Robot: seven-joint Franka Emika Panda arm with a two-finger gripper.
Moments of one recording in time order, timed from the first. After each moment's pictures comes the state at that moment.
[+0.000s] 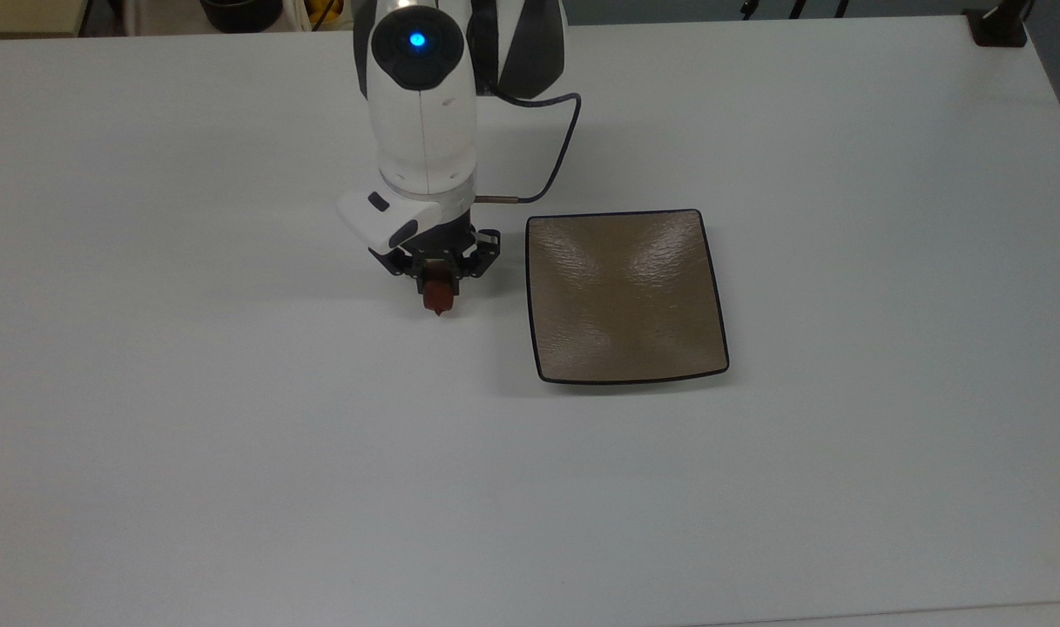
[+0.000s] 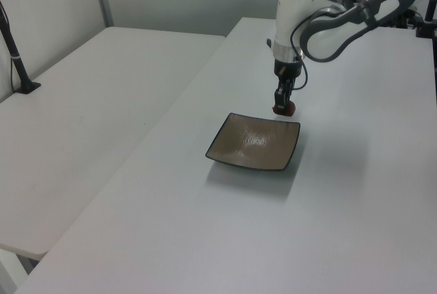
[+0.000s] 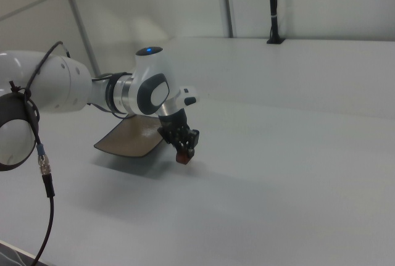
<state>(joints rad) 0.01 0.41 0.08 -1.77 -0.11 2.26 0.08</state>
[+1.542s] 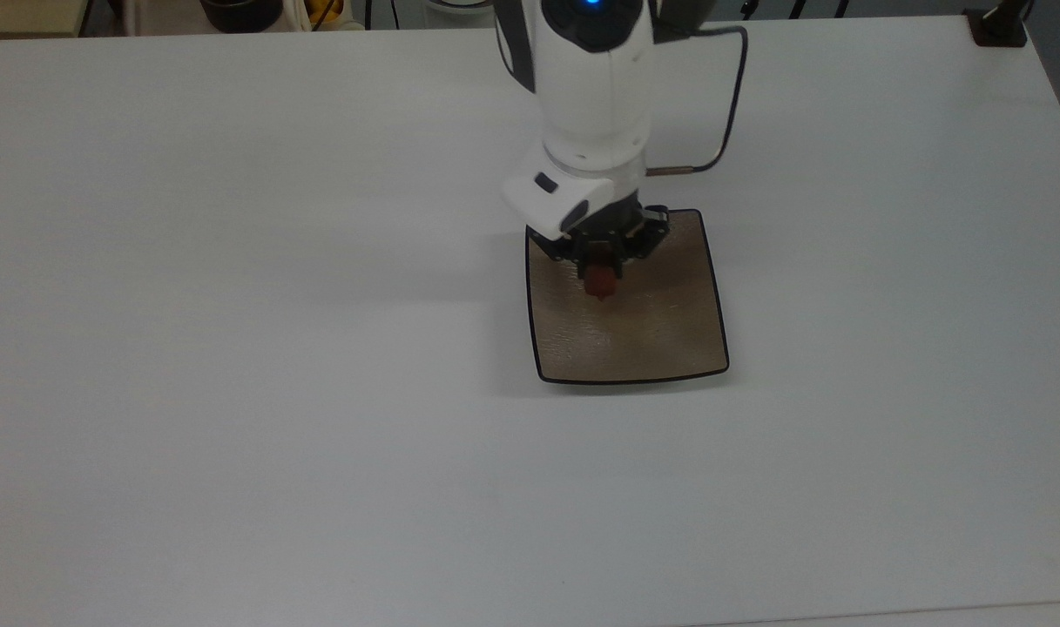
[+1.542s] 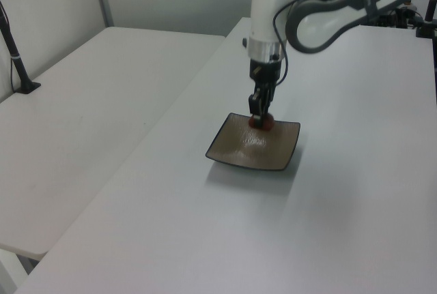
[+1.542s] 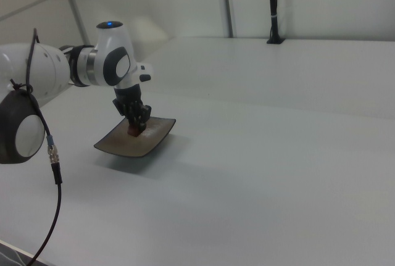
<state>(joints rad) 0.06 0.48 0.30 -1.54 -0.06 2.09 0.31</state>
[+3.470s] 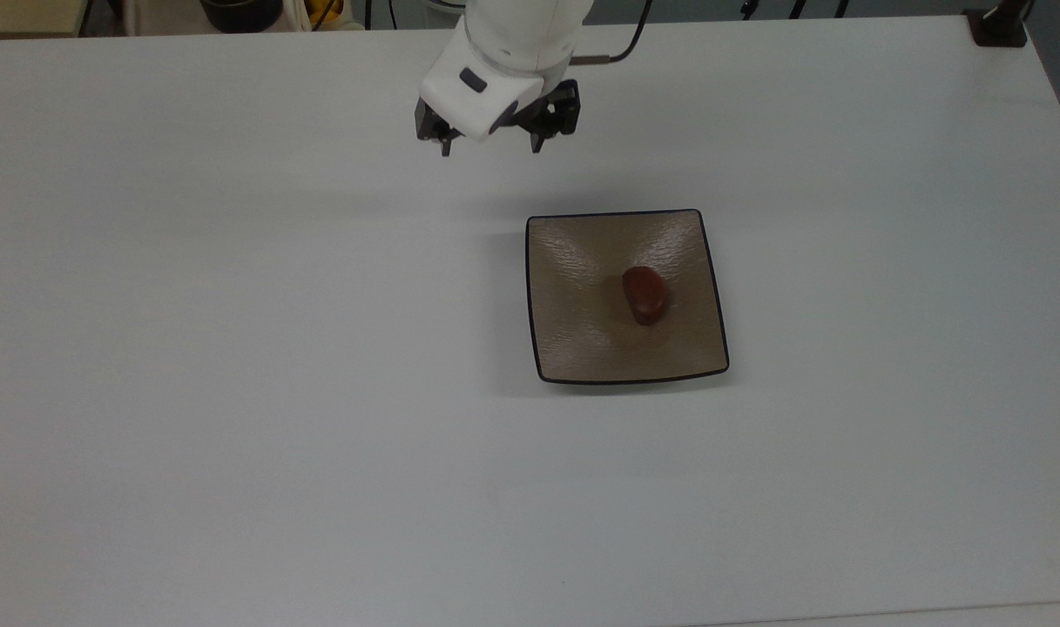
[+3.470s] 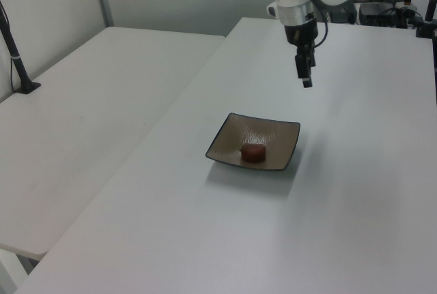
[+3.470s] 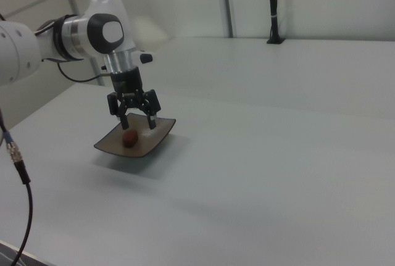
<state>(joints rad) 0.05 0.26 0.21 -1.58 -0.18 1.63 0.08</state>
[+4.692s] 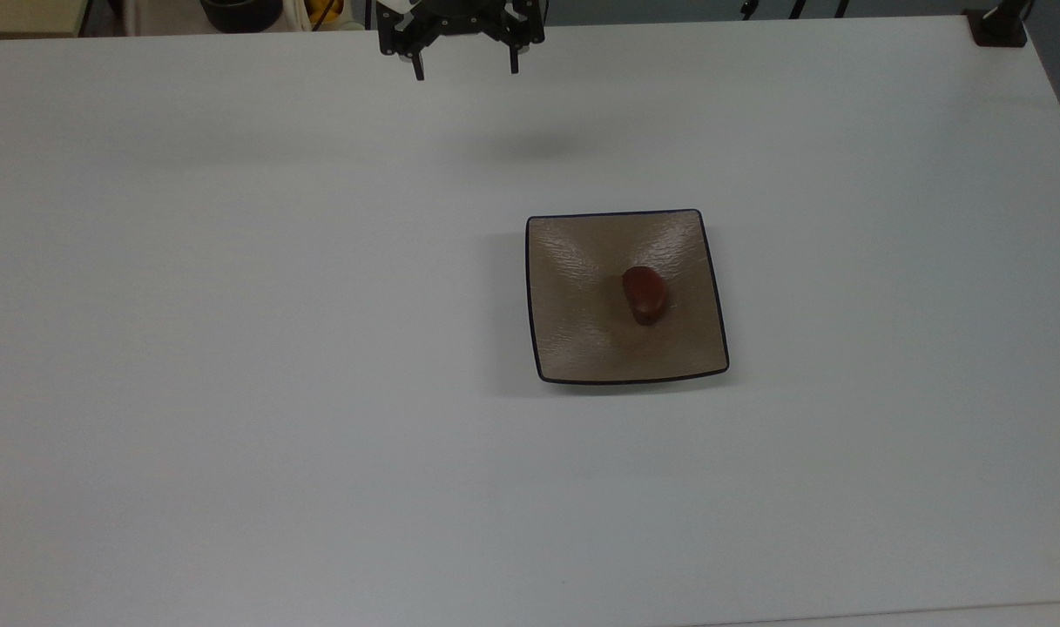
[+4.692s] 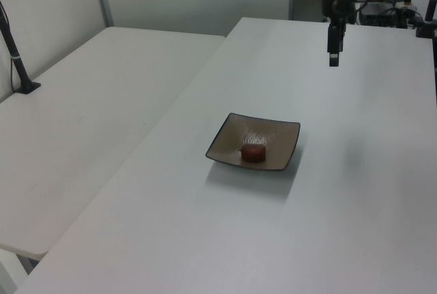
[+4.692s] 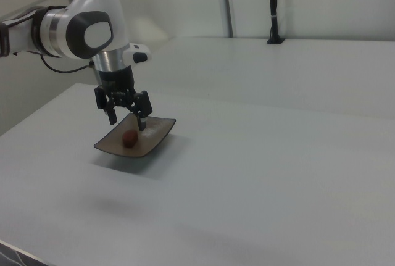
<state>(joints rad) 0.05 -0.04 0.08 -1.86 0.03 1.75 -0.03</state>
